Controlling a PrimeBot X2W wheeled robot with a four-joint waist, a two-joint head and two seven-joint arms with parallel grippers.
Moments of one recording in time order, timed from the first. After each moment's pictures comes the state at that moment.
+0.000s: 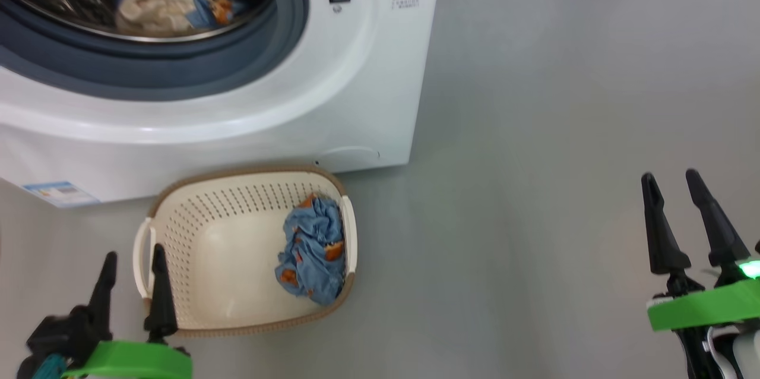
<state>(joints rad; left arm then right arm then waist) -0.14 0.10 0.08 0.34 -0.28 -0.13 -0.26 -0.06 -0.27 0.02 0.06 0.49 0.12 -0.25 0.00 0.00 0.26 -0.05</state>
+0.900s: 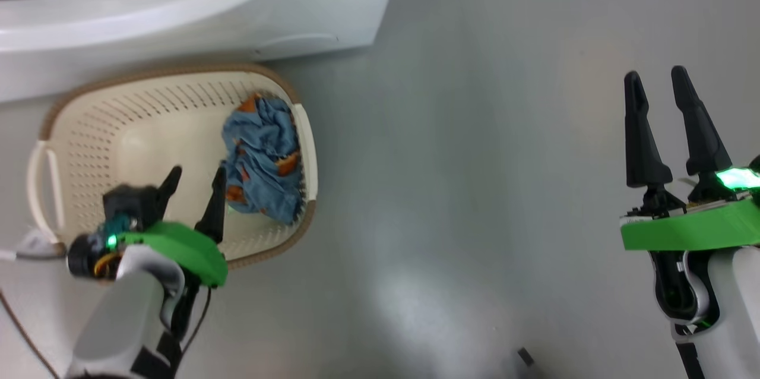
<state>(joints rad) -0.65 0.18 -0.29 0.92 -0.41 -0.13 -0.26 -0.31 -0.19 0.06 0.04 0.48 0.12 -0.25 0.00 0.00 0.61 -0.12</state>
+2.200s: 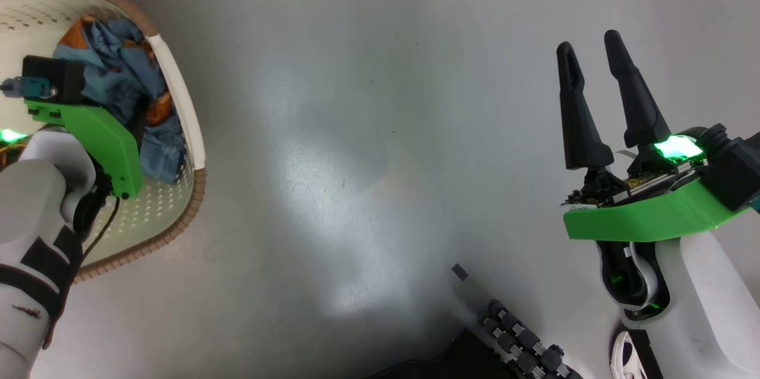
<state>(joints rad) -1.11 0.42 -0.95 1.15 -0.91 -0.13 0.01 -0.40 -0.11 0.18 0.00 0.48 0.12 -0.25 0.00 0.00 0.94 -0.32</state>
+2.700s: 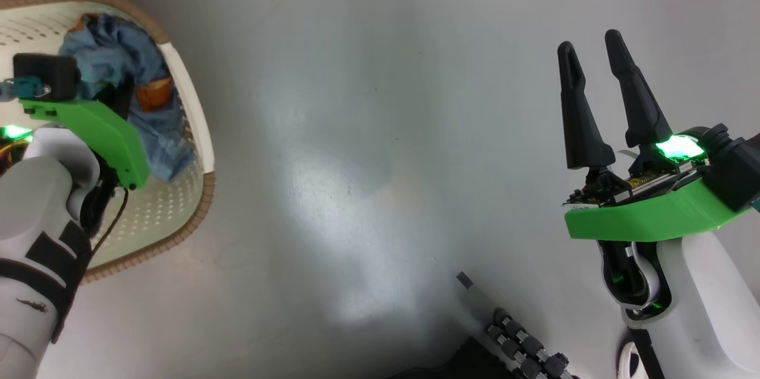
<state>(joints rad) -1.13 0.41 -1.00 1.17 -1.01 -0.13 -0.09 -0.40 -0.11 0.18 0.00 0.48 0.12 -0.25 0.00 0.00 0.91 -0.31</state>
